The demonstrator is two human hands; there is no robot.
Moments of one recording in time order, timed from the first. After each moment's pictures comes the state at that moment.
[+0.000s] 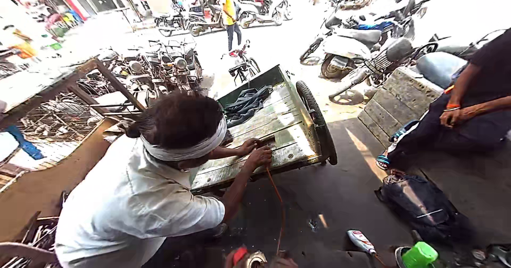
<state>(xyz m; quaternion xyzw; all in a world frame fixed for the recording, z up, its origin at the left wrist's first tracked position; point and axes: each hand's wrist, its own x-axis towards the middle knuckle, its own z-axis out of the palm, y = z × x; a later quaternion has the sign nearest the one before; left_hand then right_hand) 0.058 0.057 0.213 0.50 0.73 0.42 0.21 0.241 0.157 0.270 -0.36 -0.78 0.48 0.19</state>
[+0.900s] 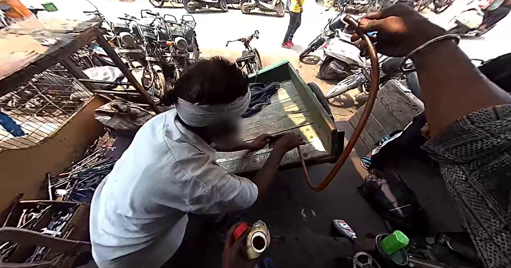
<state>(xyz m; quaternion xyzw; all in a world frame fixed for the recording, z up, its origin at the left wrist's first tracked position) -0.046 0.048 0.268 0.47 0.68 0.54 0.18 0.128 0.581 0.681 -0.42 -0.73 0.45 0.30</state>
